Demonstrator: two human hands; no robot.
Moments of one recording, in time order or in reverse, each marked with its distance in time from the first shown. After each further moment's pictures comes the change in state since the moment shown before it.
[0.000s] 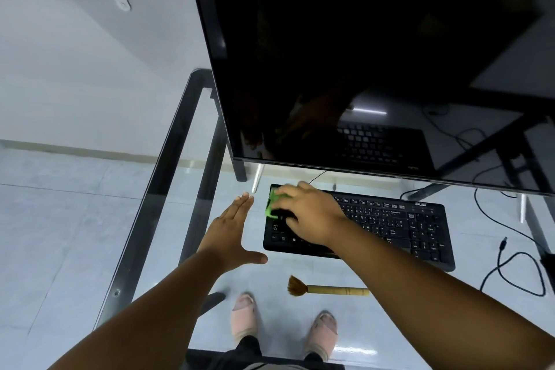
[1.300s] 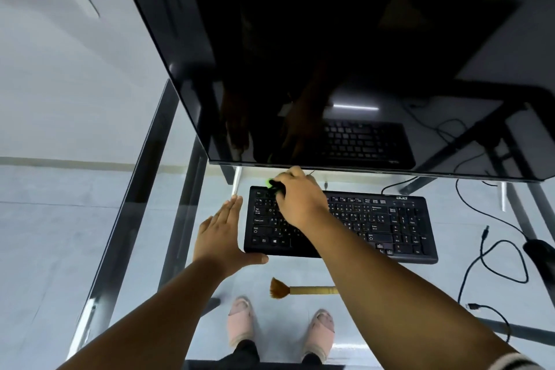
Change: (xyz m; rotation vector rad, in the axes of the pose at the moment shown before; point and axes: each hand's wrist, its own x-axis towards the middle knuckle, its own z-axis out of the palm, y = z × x) left_hand 0.006 0.034 0.011 0.111 0.080 -0.089; right_hand 0.016 0.023 0.014 0.223 0.176 0.477
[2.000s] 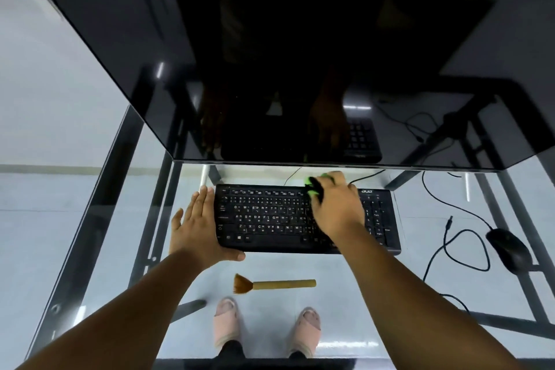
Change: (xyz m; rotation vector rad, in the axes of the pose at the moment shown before) left_hand 0.004 0.034 -0.001 0.103 -0.024 -0.092; right_hand -0.050 0.113 -0.042 -0.114 0.151 0.203
